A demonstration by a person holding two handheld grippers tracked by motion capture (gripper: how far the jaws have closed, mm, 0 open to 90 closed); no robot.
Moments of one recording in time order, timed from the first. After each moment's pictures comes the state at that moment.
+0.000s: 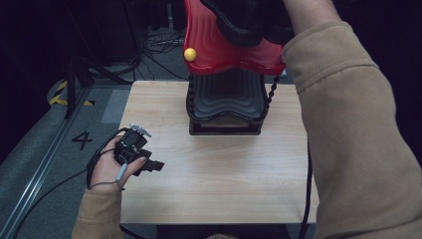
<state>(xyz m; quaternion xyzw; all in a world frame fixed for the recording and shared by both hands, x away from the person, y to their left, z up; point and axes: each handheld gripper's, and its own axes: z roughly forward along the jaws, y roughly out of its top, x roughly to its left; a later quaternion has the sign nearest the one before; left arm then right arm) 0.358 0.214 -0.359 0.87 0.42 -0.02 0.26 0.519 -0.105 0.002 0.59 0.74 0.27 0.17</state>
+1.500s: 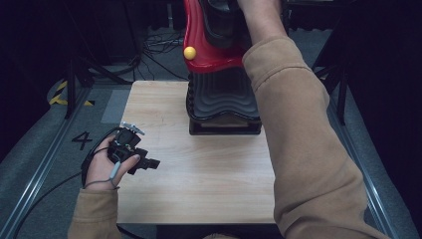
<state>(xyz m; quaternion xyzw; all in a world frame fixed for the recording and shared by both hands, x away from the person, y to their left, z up) 0.360 0.228 -0.361 0.86 0.43 -0.03 0.27 0.570 -0.080 -0.054 0.63 0.68 0.32 0.21</state>
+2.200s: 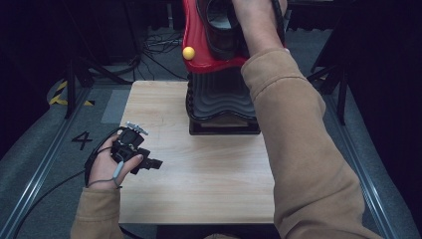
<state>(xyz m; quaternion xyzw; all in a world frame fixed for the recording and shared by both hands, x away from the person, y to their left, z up) 0.362 0.222 -0.361 0.86 0.43 -0.03 0.27 0.574 -0.079 -0.082 0.64 0.67 0.31 0.20</state>
